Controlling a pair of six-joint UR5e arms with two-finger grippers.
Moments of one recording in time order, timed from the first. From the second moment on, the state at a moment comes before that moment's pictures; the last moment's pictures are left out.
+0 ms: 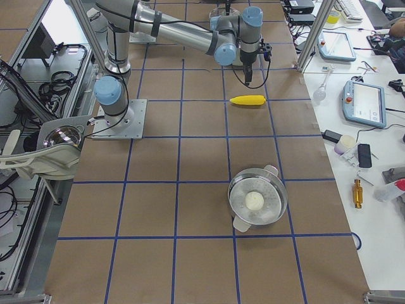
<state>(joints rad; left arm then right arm) -1.17 -1.98 -1.80 -0.84 1.56 0.50 1.51 -1.20 1.58 -2.06 -1.57 -0.06</state>
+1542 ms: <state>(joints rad) -1.31 -1.78 -1.62 -1.19 1.54 0.41 1.52 -0.95 1.60 -2.35 -1.55 -0.01</state>
